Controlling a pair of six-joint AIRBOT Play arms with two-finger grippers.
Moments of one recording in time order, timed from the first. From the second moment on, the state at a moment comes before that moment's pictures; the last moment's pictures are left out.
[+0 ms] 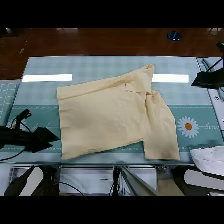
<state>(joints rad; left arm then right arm) 0.59 -0.87 0.44 1.02 -1.58 -1.25 -0.34 -1.40 1.38 -1.34 1.31 1.32</state>
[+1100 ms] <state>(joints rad) 0.30 -1.25 0.42 1.05 -1.43 -1.26 -0.37 -1.40 1.35 -1.31 1.35 1.29</state>
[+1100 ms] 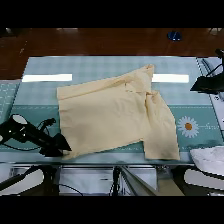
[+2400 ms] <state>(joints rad) 0.18 -1.40 0.55 0.99 -1.35 -1.17 -0.54 -1.36 0.86 -1.10 1.27 1.07</state>
